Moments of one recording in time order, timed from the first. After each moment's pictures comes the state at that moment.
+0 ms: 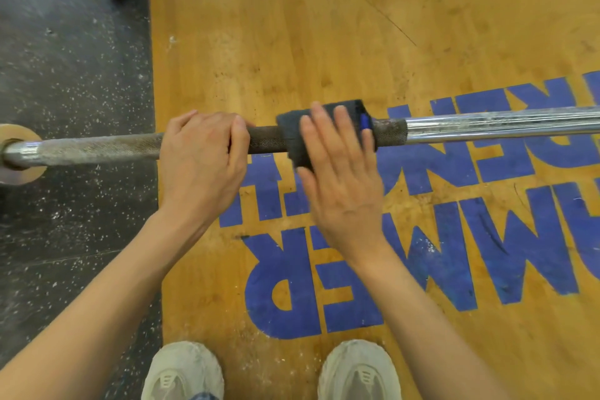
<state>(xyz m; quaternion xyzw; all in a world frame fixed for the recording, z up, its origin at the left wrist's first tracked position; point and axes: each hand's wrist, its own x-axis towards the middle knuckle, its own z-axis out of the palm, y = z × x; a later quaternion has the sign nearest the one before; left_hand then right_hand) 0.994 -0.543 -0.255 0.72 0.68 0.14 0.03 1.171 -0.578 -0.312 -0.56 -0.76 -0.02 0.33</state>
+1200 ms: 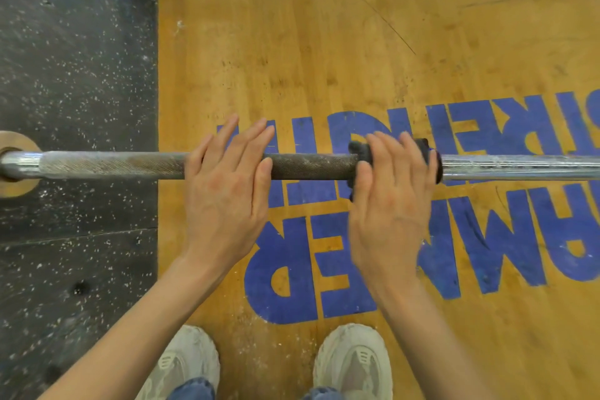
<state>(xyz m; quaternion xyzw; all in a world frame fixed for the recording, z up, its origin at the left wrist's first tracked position) 0.997 -0.607 -0.269 0.74 0.64 0.22 0.03 1.183 -0.615 -0.273 -0.70 -0.66 0.00 0.26</state>
